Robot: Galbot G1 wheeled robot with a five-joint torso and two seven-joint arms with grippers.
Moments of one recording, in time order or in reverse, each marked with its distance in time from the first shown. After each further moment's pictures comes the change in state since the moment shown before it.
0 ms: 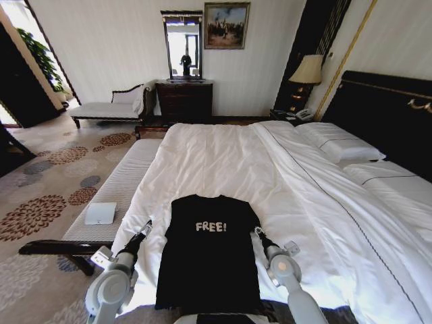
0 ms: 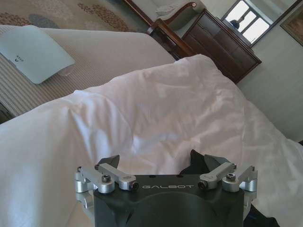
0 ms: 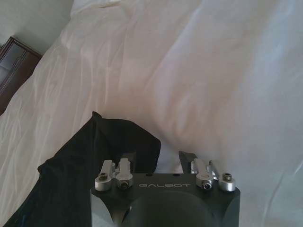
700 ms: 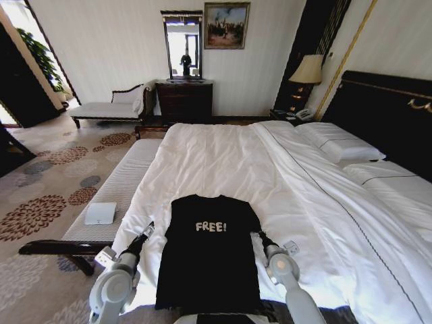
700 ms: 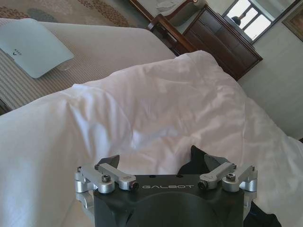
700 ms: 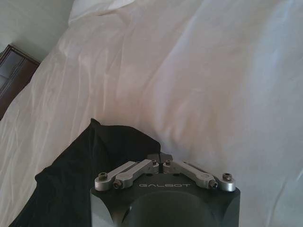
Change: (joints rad) left arm -0.011 0.001 0.014 0.017 -0.006 -0.001 -0.006; right arm 0.013 0.020 0.010 -0.007 -0.027 0.021 0.010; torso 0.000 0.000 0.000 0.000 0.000
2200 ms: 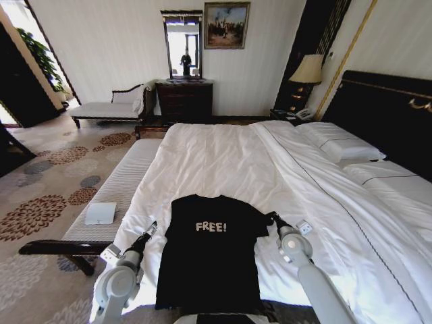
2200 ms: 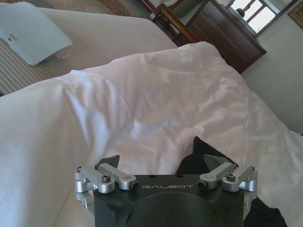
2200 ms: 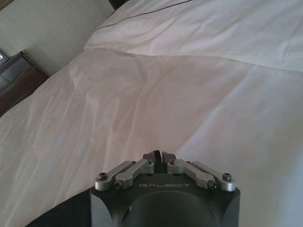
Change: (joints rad) left arm -0.032 -0.002 0.027 0.054 -0.004 0.003 -0.002; right arm 0.163 -0.176 0.002 -0.090 -0.057 -0.029 0.024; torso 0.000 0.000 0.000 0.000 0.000
